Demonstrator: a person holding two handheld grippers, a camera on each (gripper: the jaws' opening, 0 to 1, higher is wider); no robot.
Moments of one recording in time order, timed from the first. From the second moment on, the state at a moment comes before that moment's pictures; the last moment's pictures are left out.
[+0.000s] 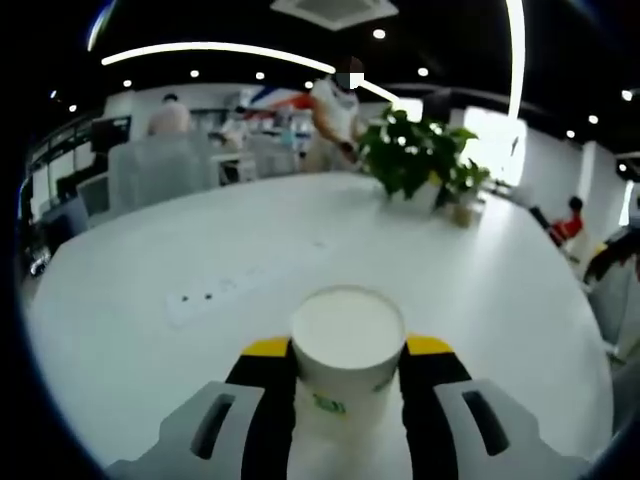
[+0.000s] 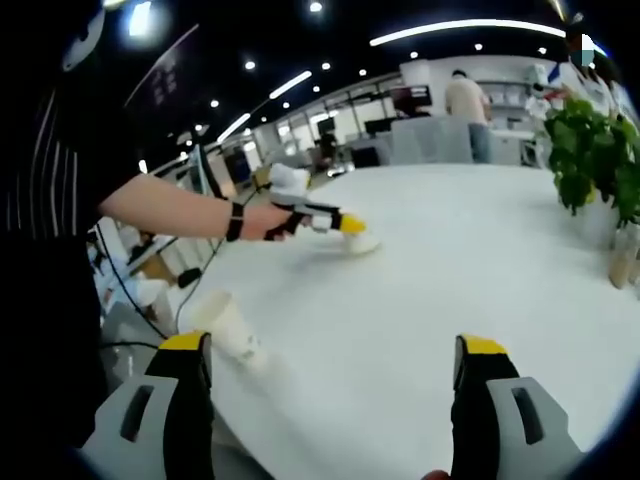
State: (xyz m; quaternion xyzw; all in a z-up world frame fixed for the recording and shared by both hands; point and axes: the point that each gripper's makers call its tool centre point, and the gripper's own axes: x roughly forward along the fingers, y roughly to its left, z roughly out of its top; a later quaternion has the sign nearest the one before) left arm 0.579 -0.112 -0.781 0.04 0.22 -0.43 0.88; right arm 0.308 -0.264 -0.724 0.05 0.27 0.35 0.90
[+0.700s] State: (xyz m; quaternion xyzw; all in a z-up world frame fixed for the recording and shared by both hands) left arm 0.533 -0.108 -0.703 0.02 0.21 -0.43 0.88; right arm 0.316 -0.253 -0.682 0.06 0.21 0.35 0.91
